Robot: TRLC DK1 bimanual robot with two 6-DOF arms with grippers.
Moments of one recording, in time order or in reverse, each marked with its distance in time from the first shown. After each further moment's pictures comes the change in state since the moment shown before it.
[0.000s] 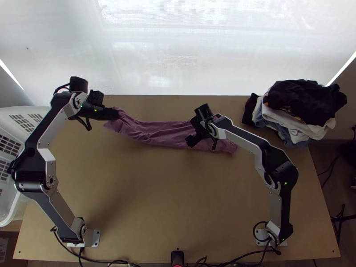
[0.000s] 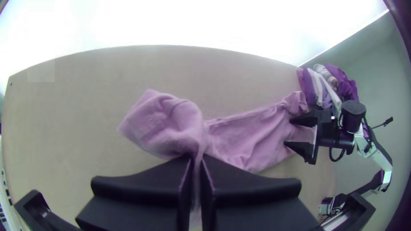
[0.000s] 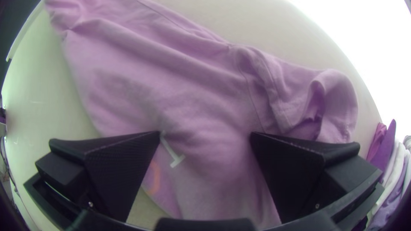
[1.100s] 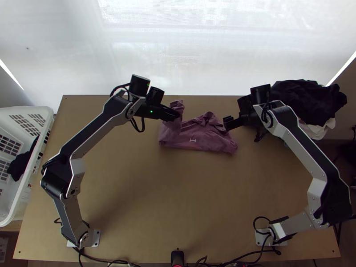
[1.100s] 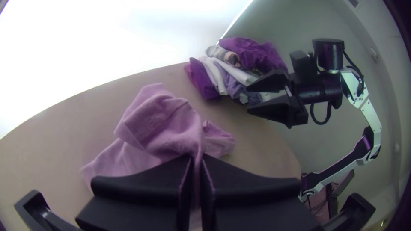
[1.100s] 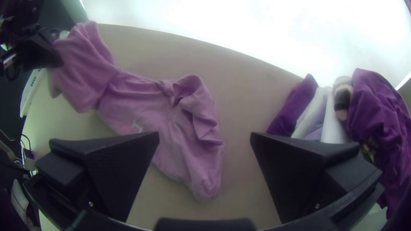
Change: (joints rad) left arm -0.488 0.048 0.145 0.287 0.109 -0.196; right arm -0.282 -0.523 -0.096 -0.201 -0.094 0.064
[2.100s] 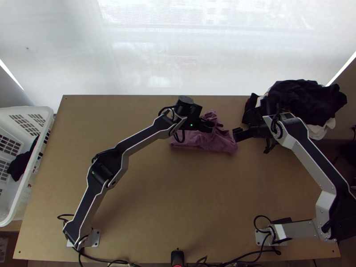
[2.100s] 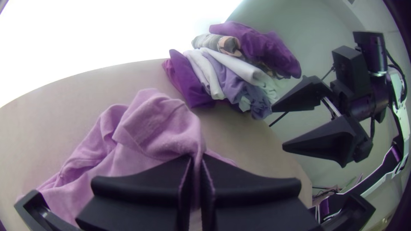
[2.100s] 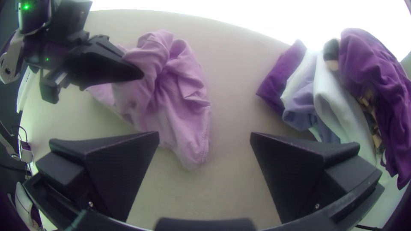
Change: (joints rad) left arm -0.216 0.382 0.187 0.390 -0.116 -0.193; right arm -0.066 -0.114 -0.169 -0.030 0.004 -0.022
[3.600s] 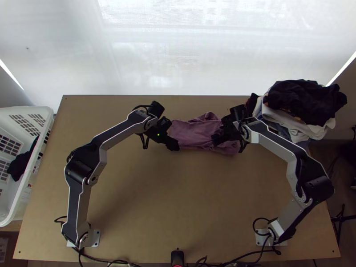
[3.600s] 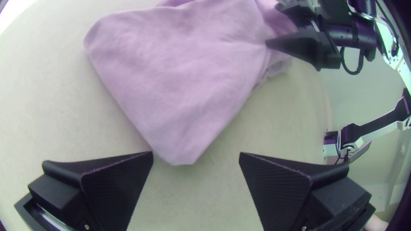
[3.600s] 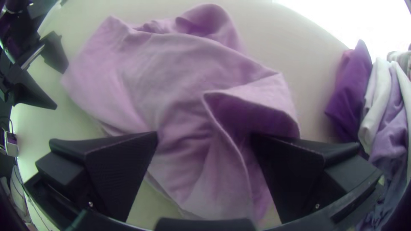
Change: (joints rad) left arm 0.187 -0.153 -0.277 -0.594 0.036 0.399; right arm 0.115 0.332 -0.035 0.308 -0.005 0.009
